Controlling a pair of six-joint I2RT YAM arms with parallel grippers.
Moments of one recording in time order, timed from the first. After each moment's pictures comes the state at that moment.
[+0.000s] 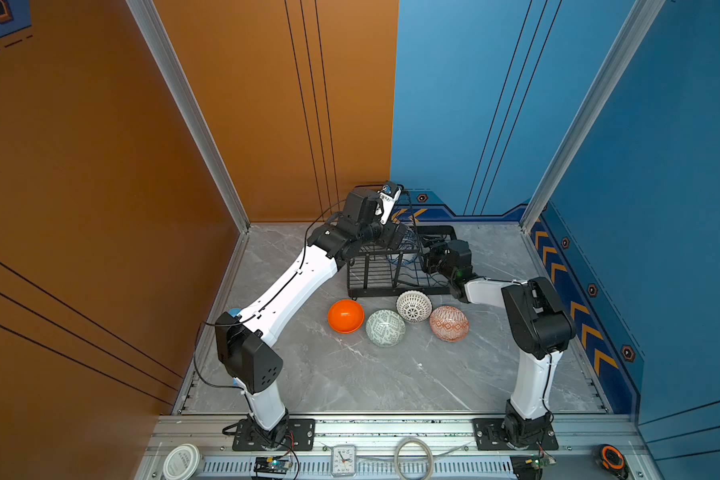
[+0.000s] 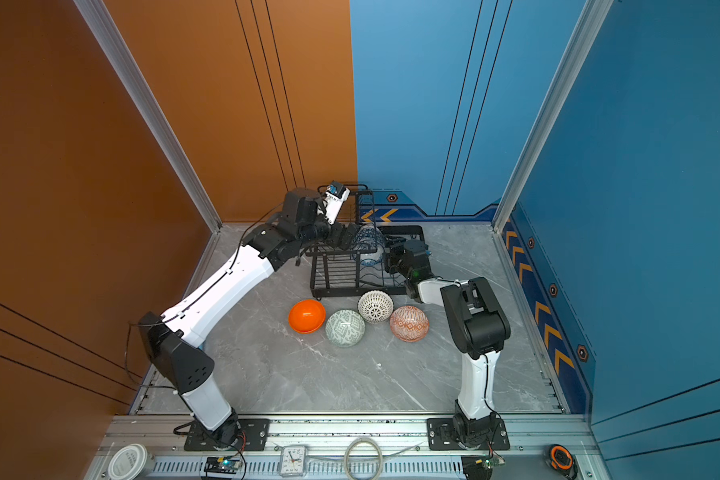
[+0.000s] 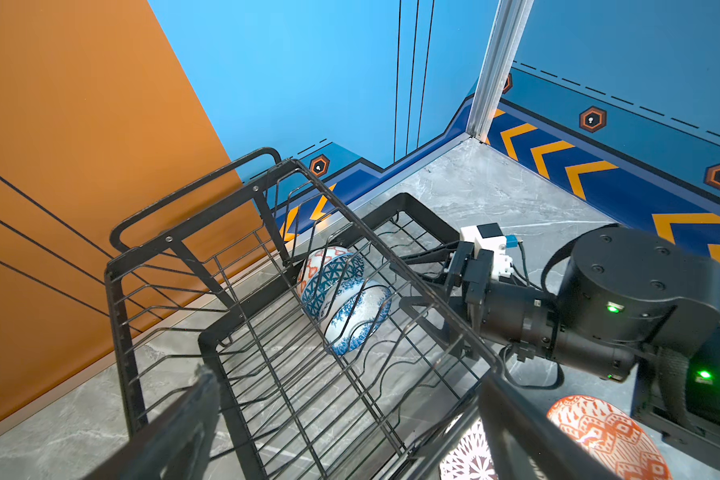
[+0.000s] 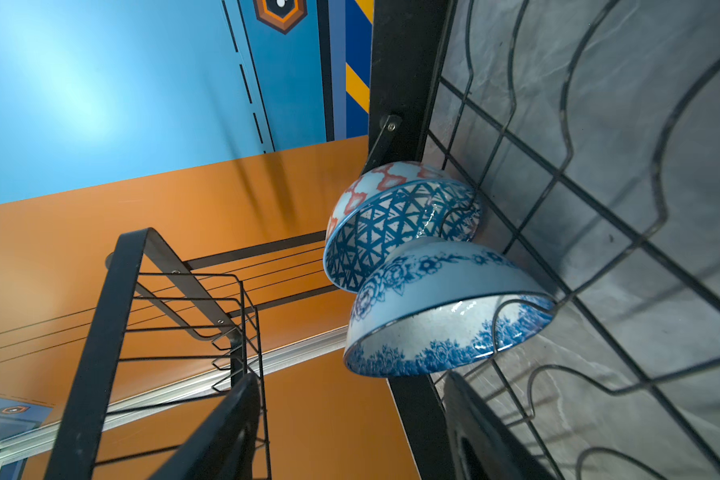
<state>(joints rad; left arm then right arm) -0.60 1.75 1.85 -0.55 -0.04 0.06 0.29 1.95 1.07 0.63 -0.19 1.65</state>
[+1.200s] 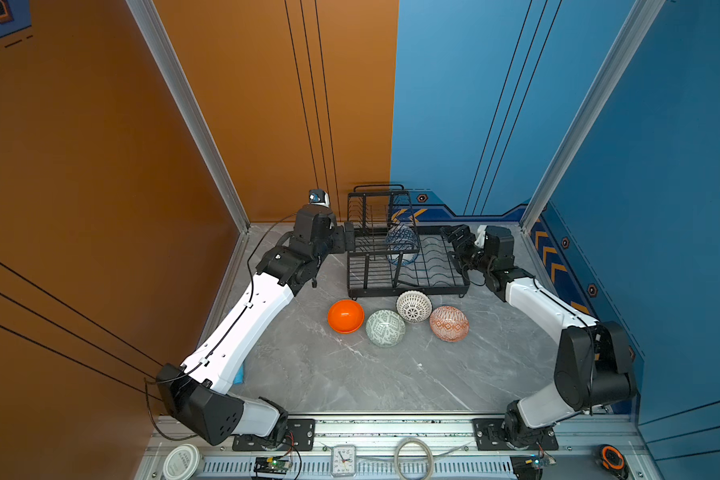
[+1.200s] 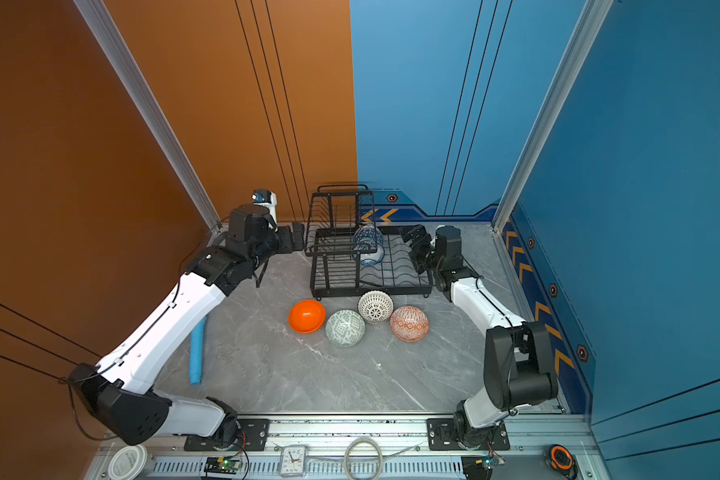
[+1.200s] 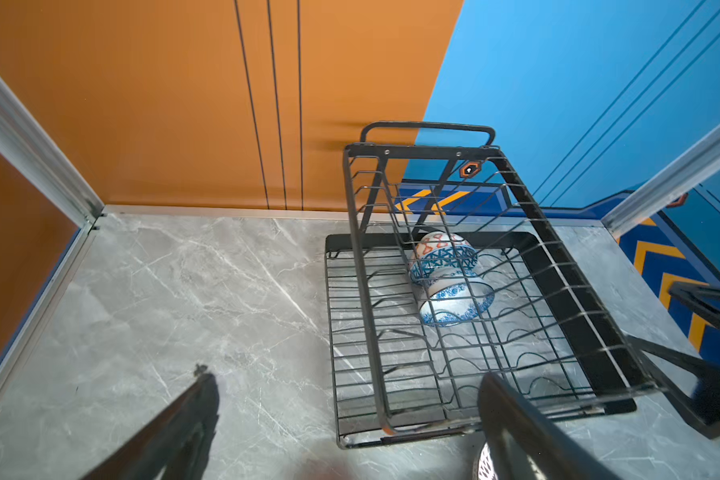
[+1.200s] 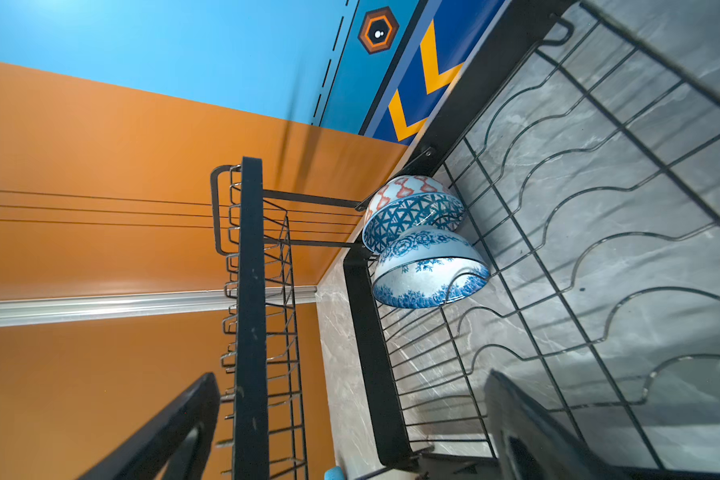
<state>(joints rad) -0.45 1.39 1.51 -0.61 -0.30 -0.35 0.16 1.52 1.08 0.08 -0.35 1.17</state>
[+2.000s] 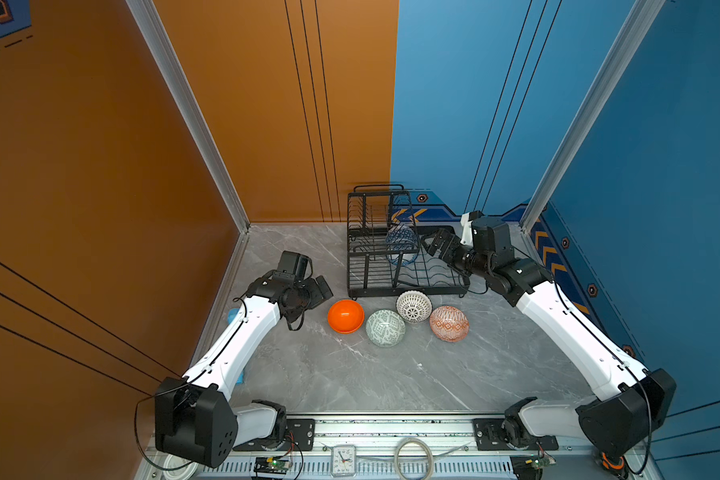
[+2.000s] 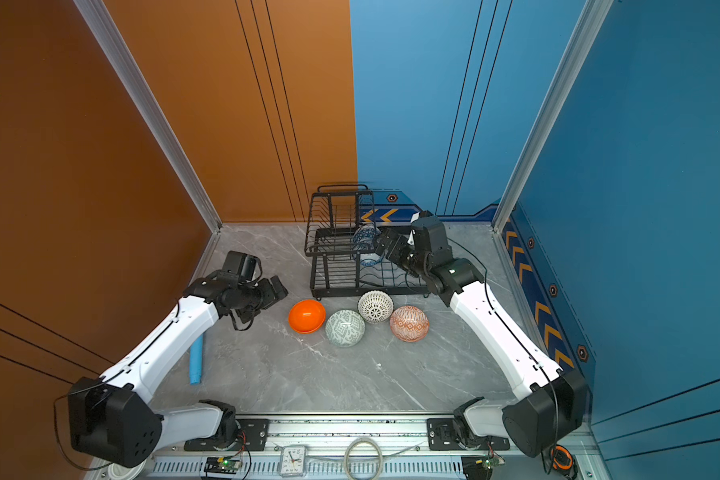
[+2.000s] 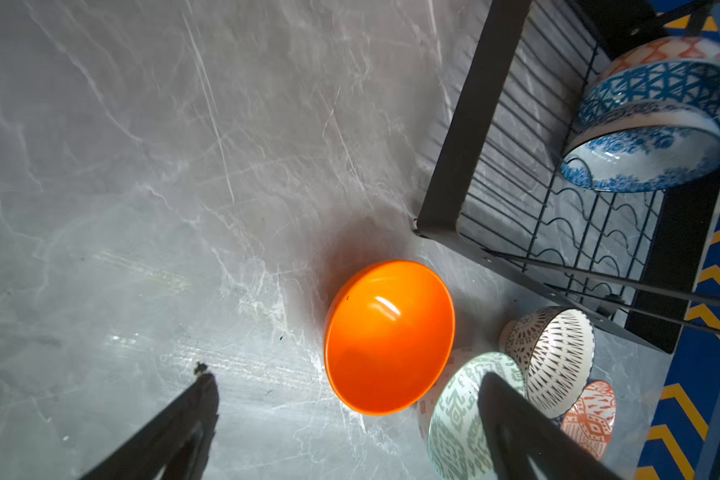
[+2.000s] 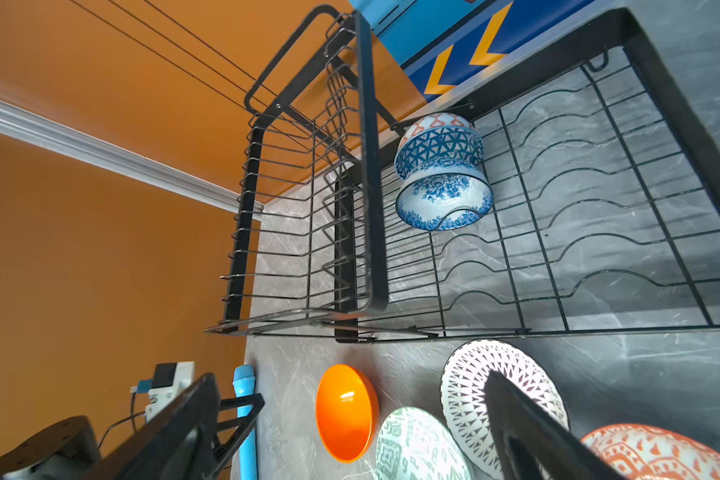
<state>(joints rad) -0.22 1.28 1.02 -0.82 0.11 -0.79 0.47 1.36 1.40 -0.56 -0.09 0.82</state>
